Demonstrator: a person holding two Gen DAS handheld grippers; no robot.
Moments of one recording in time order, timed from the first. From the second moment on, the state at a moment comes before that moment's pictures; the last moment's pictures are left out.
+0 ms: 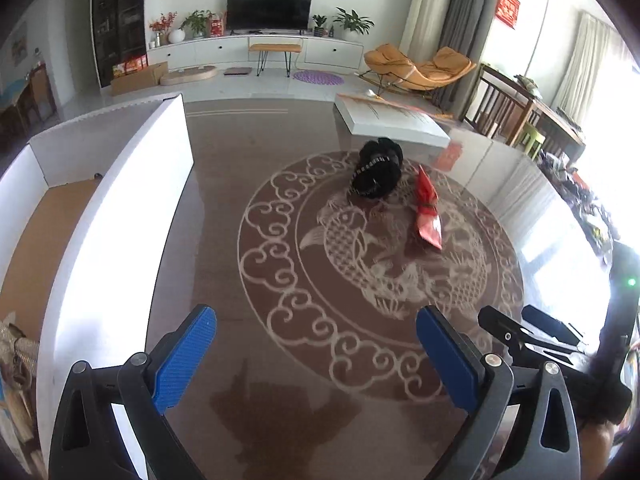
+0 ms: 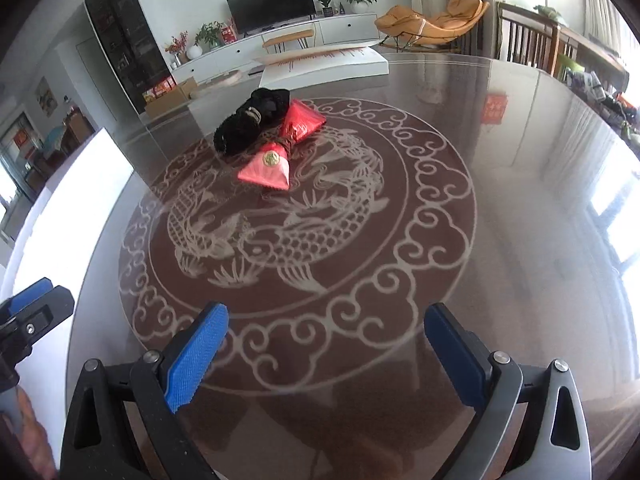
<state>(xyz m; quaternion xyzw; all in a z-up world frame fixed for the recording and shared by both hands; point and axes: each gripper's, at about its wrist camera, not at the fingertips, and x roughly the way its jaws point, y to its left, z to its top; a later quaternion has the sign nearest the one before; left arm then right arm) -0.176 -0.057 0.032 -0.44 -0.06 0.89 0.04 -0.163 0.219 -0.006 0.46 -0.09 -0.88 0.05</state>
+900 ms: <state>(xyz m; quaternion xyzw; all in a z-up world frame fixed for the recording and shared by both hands) -0.398 0.060 -0.031 -0.48 0.07 0.87 0.12 -0.197 0.255 -0.013 0.49 -0.10 -0.86 0.11</state>
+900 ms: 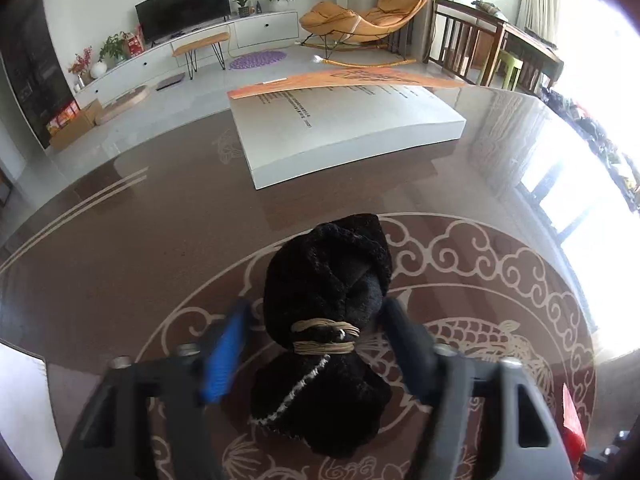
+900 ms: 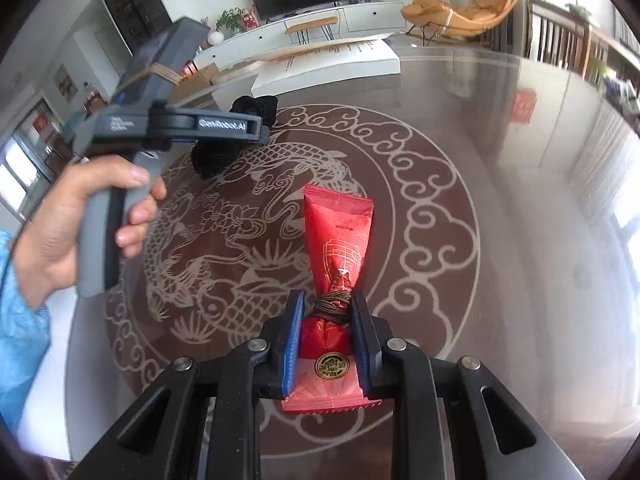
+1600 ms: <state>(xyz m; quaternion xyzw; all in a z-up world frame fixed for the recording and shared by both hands) -0.043 -0.200 0.121 -0.39 -0.06 0.92 -0.02 -0.094 0.069 0.120 0.45 -0.19 -0.79 0.36</state>
